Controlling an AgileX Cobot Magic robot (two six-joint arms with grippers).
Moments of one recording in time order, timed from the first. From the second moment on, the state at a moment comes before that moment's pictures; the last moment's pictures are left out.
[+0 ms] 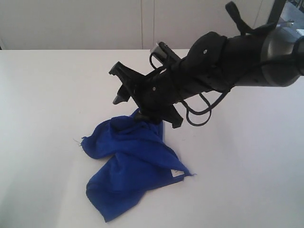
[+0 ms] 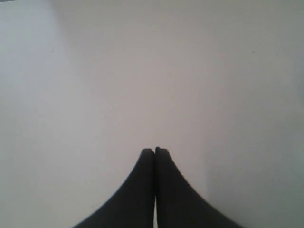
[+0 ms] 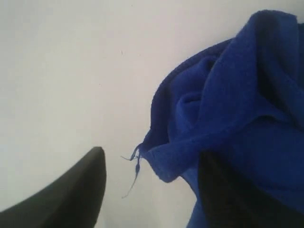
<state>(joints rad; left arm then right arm) 0.06 -0.01 0.03 -0.05 0.44 0.13 0.65 1.78 -1.15 0.80 0.38 0.31</state>
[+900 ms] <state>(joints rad) 0.06 -0.01 0.03 -0.05 0.44 0.13 0.68 1.79 -1.13 0.77 0.36 0.45</state>
